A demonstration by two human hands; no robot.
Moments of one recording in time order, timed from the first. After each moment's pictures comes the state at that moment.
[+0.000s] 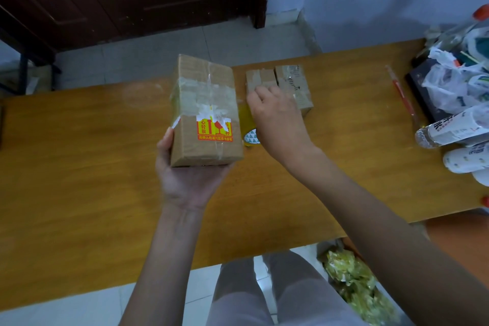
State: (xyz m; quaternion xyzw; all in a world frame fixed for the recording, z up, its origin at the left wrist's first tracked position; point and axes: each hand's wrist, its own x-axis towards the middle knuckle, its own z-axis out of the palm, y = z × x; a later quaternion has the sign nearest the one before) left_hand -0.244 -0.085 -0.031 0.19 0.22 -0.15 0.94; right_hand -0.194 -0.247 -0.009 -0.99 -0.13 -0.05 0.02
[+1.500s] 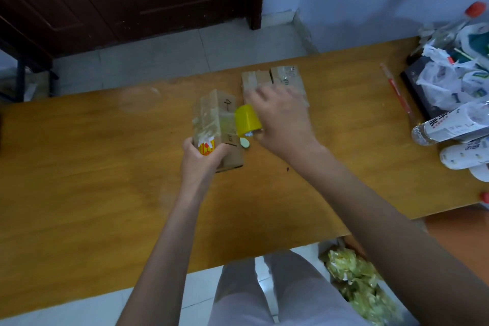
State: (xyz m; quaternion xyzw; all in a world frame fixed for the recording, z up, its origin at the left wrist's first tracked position) left_hand -0.231 -0.093 -0.063 0.76 0.24 -0.16 0.58; right_hand -0.190 -0.269 -0.014 -0.99 -0.15 -0.05 0.02
